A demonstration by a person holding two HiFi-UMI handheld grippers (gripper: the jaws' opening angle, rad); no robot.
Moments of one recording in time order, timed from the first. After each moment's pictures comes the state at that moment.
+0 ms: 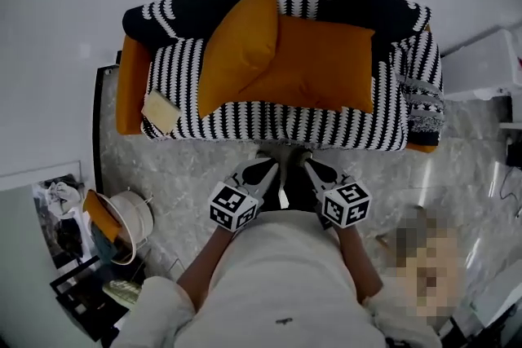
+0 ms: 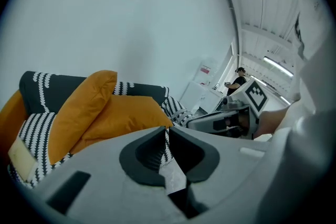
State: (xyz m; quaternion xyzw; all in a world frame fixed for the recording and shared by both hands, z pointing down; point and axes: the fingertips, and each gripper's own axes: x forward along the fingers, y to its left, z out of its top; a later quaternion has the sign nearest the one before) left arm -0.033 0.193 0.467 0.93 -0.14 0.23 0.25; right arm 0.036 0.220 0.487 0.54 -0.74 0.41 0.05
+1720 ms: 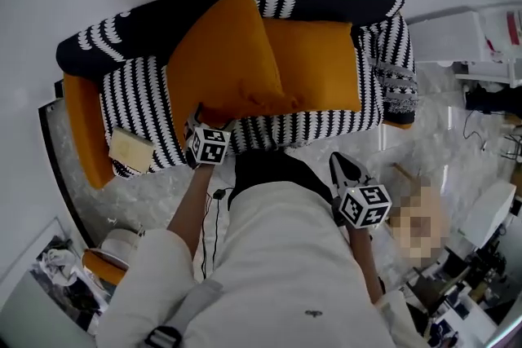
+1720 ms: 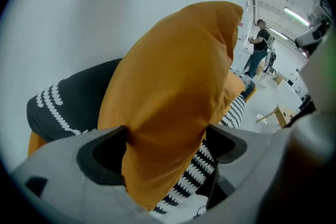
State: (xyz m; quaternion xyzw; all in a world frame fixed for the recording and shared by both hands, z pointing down) left arm -0.093 -0.124 0.700 0.86 -0.18 0.45 0.15; right arm 0.086 0.108 0.484 0.71 -0.54 0.43 0.16
